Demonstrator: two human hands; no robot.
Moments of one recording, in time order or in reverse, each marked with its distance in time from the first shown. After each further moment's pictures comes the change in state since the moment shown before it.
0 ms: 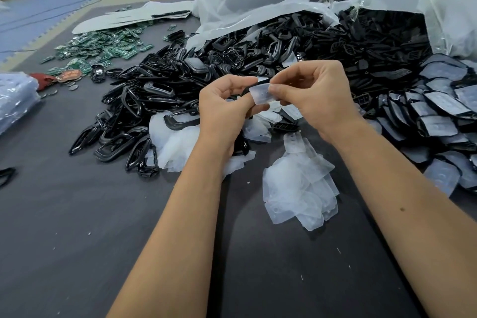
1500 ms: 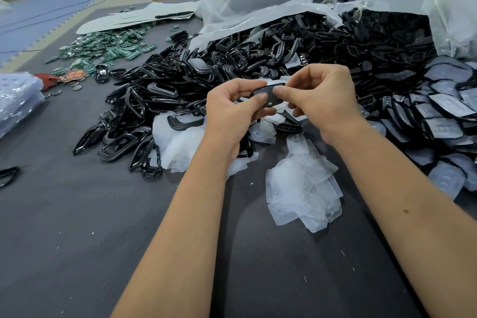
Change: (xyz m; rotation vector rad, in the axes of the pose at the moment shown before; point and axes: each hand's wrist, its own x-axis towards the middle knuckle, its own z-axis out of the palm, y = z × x) left_hand 0.000 -0.004 0.002 -0.008 -0.059 -0.015; right_hand -0.005 -0.006 0.004 -0.051 0.131 0.185
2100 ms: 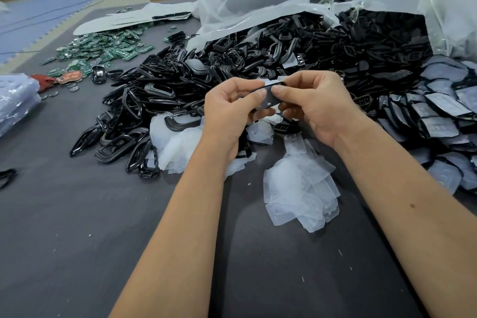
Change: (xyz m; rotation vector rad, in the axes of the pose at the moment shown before) left_hand -0.002 0.002 0.000 -0.084 -0.032 -0.023; right_hand 0.006 0.006 0.000 0.302 -0.185 0.185
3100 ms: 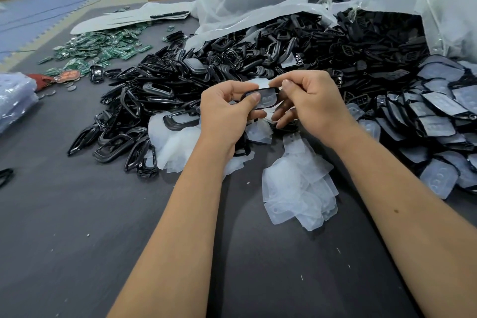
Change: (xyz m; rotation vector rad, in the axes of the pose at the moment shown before) left_hand 0.007 -0.007 -0.002 0.198 0.108 0.019; right_hand 0.001 0.009 -0.003 -0.367 -0.049 -0.245
